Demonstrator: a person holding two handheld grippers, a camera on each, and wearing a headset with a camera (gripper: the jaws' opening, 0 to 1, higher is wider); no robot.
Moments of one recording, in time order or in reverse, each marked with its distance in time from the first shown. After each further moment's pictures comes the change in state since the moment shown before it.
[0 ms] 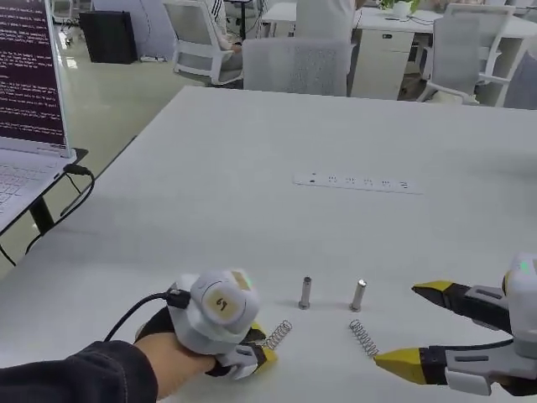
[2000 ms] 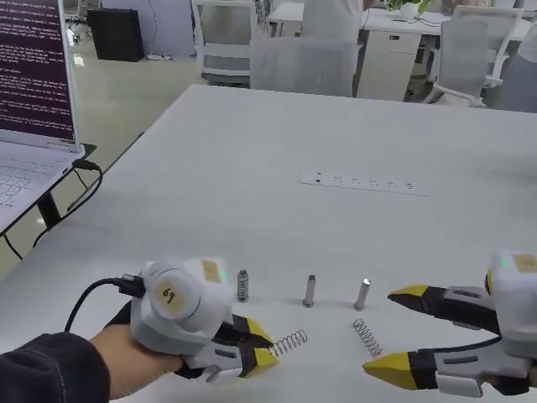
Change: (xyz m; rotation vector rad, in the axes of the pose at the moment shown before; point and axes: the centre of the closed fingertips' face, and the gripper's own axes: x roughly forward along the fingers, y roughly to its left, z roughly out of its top) left arm -0.059 -0.040 0.029 0.082 -0.148 -0.185; right arm 0.012 0.035 0.012 -0.063 0.029 0.140
